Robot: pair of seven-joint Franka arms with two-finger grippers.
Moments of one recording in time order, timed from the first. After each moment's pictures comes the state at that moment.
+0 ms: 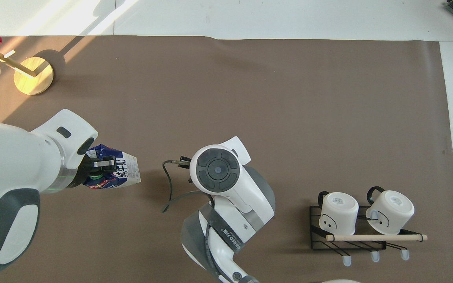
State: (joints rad) left arm -0.29 -0.22 -0.05 -2.02 -0.02 1.83 -0.41; right arm 0.71 0.31 -0.02 -1.78 0.05 2.25 0.93
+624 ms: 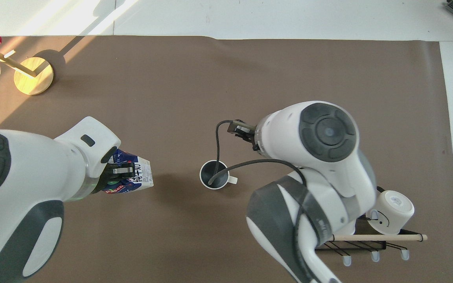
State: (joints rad) left arm -0.43 -0.22 -0.06 -2.03 -0.02 1.87 -0.51; right arm 0.34 -0.02 -0.03 -1.78 0.05 1.91 0.74
